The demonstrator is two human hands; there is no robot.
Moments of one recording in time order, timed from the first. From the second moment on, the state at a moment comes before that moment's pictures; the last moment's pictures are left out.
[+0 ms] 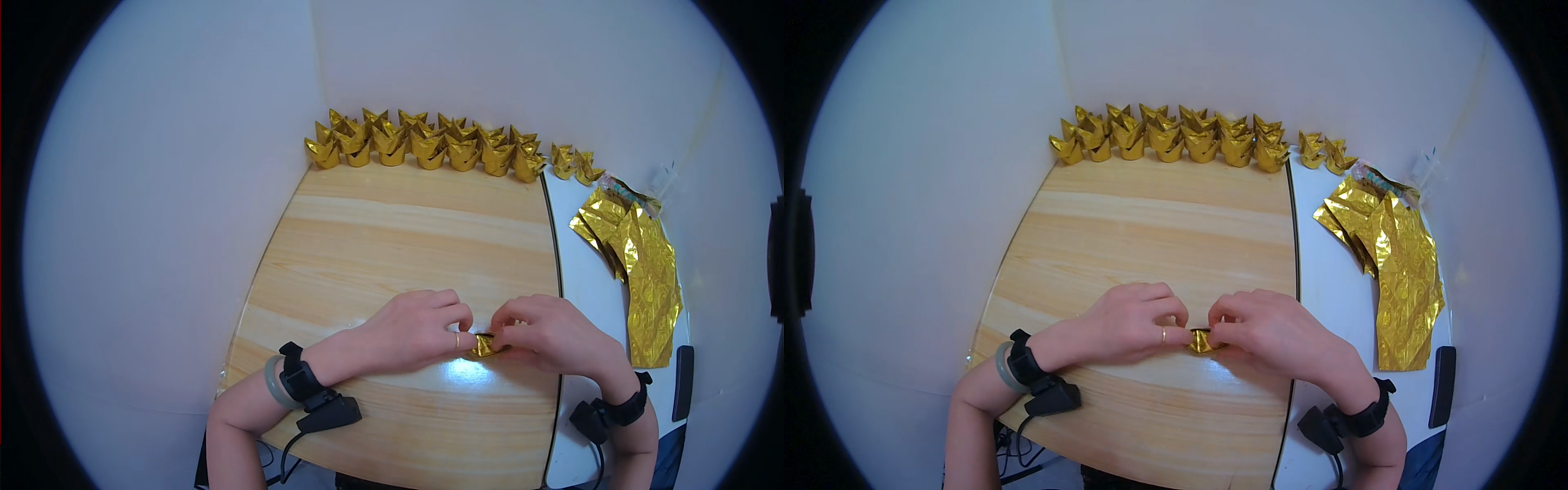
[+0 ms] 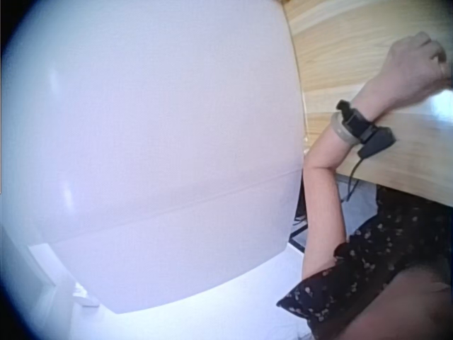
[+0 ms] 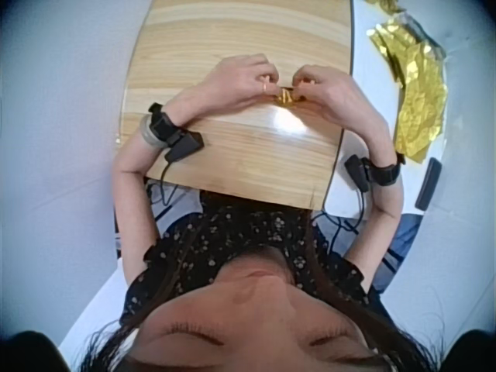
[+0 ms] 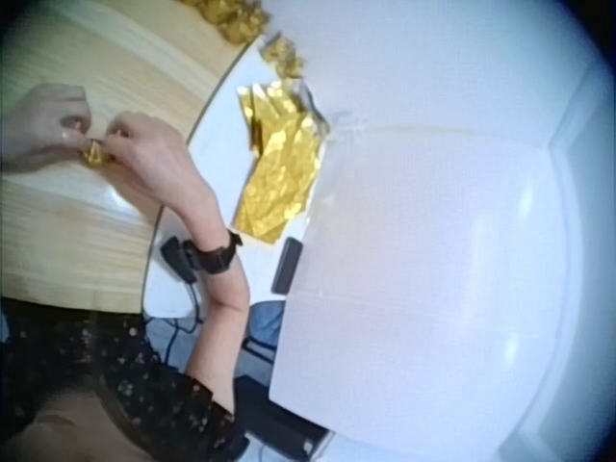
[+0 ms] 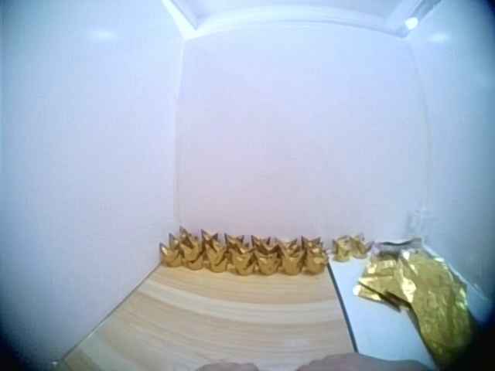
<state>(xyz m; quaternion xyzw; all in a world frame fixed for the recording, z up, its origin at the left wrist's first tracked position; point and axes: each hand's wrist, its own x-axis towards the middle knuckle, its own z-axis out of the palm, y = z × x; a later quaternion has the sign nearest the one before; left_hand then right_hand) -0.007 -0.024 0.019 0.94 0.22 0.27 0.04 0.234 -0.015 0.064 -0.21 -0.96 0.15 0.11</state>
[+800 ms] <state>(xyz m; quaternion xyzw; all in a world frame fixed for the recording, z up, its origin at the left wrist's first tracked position) -0.004 -0.025 0.027 0.93 0.22 0.26 0.11 0.236 -0.016 0.065 -0.21 -0.96 0.15 0.13</state>
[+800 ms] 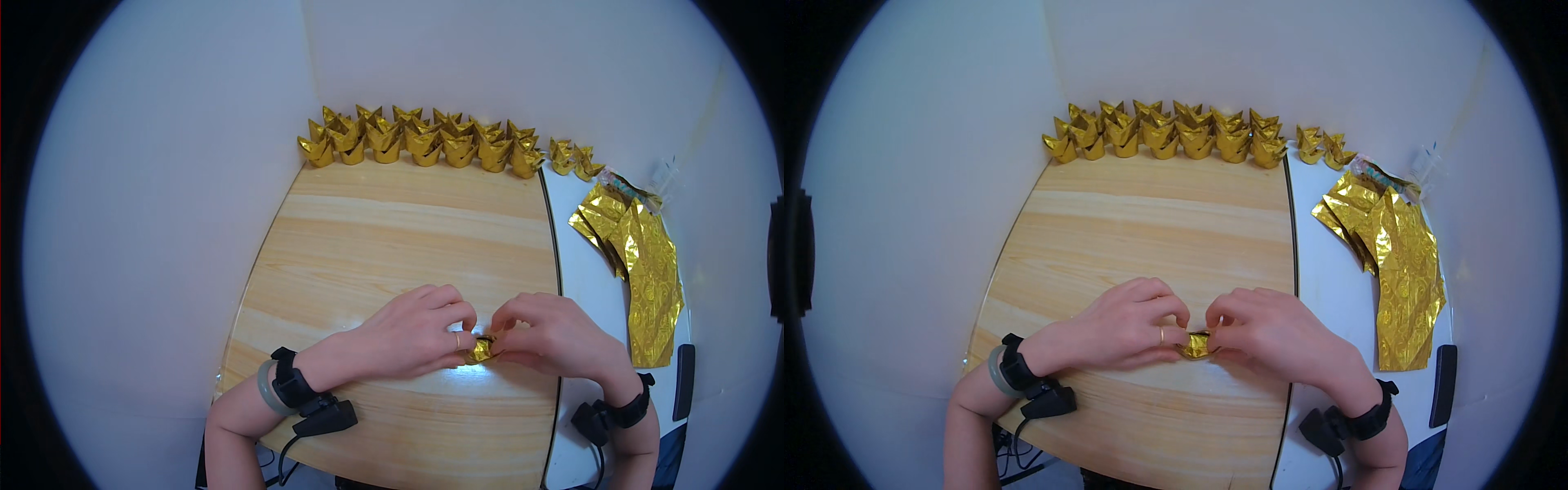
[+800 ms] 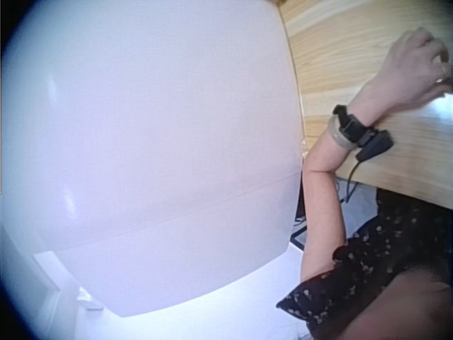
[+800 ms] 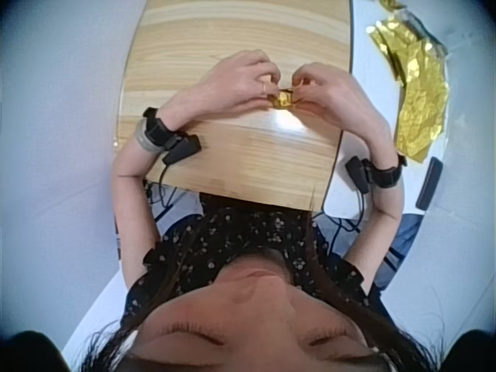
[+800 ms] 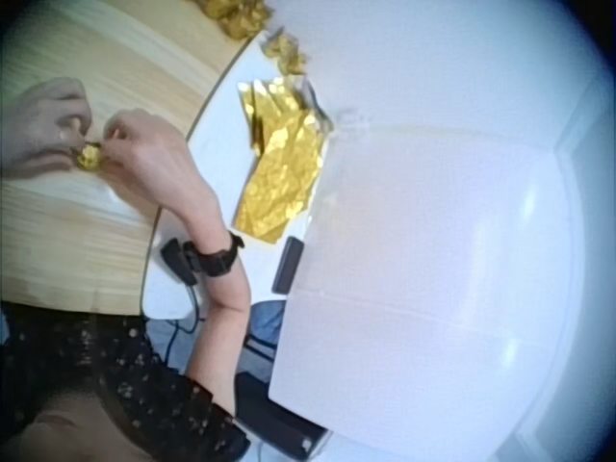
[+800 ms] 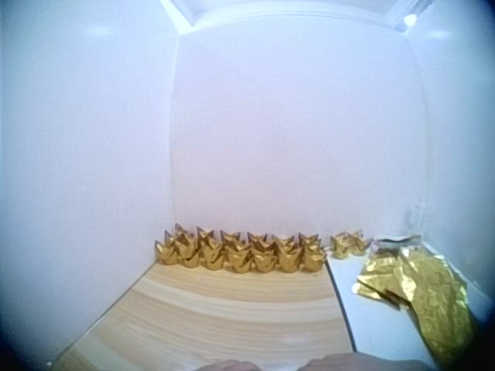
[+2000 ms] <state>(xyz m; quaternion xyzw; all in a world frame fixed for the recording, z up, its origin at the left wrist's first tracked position) -0.024 -0.004 -0.018 0.93 0.32 0.09 0.12 0.008 0.189 0.088 -0.25 -0.93 0.15 0.21</state>
